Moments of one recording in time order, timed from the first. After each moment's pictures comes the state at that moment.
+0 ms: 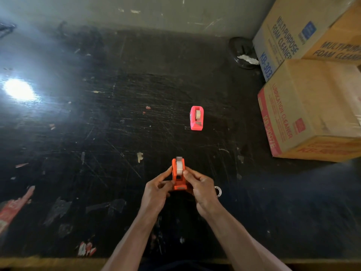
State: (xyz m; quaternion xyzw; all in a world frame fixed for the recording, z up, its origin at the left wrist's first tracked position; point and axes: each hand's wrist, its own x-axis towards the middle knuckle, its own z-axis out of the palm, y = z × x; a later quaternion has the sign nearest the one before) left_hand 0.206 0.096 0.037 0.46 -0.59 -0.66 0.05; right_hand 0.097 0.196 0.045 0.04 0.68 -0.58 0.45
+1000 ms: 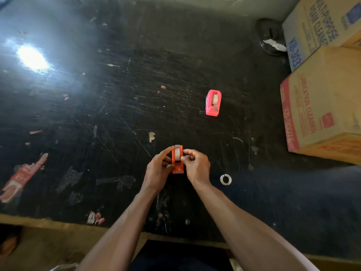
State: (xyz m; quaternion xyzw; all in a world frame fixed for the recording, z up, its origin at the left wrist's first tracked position) left_hand 0.223 0.067 -0.020 0.41 -0.74 -0.53 0.07; right_hand 0.108 0.152 -0.003 -0.17 0.85 -0.40 0.29
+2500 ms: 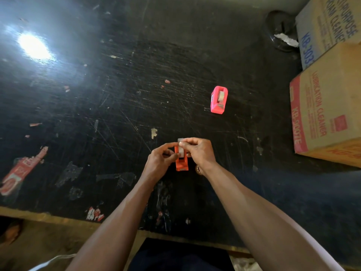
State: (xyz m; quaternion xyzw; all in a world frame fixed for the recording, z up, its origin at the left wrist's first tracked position) left_hand 0.213 0.044 -0.029 0.40 -0.67 -0.62 0.07; right_hand 0.069 0.125 -0.003 -0.15 0.77 -0.46 0.43
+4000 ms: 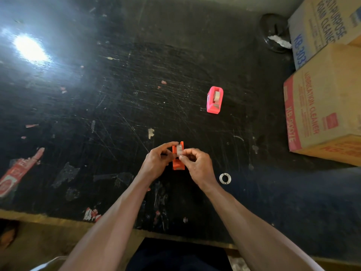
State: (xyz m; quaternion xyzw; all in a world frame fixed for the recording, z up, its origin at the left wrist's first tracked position) left_hand 0.213 0.042 -0.029 0.38 -0.71 -0.59 0.04; right_hand 0.095 0.169 -0.004 -0.27 0.79 -0.45 0.33
